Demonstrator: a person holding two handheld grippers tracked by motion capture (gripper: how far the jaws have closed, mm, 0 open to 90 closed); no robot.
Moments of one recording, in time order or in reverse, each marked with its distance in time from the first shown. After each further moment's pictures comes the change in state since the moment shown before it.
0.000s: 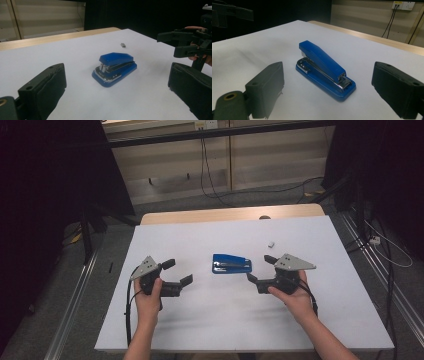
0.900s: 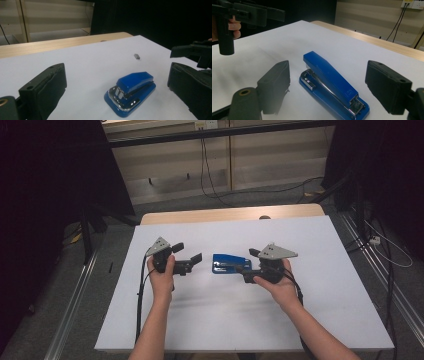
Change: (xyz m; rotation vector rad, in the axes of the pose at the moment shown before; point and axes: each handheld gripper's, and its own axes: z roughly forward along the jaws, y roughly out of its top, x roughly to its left) left arm 0.028 0.020 0.053 -0.012 0.062 -0.067; right arm 0.007 0.022 0.038 0.032 0.028 -0.012
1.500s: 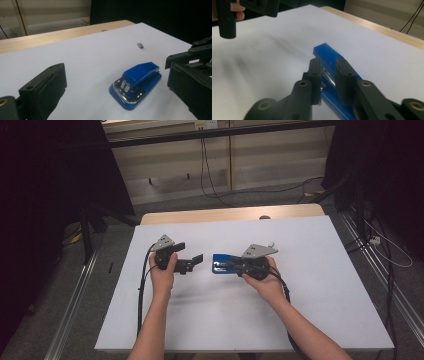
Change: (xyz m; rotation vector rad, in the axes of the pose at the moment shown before) left arm 0.007 0.002 0.010 0.101 -0.009 0.038; right arm 0.012 0.001 0.037 0.118 0.056 -0.067
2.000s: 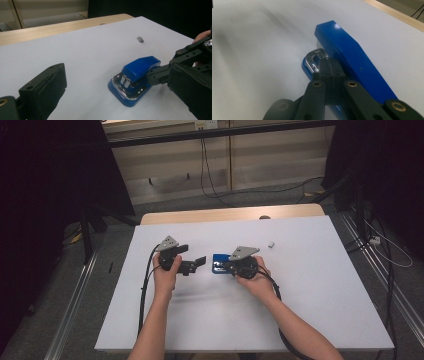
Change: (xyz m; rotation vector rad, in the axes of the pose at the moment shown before) left arm -0.001 -0.006 0.011 0.044 -0.007 0.008; right arm 0.001 -0.007 0.037 0.148 -0.005 -0.090
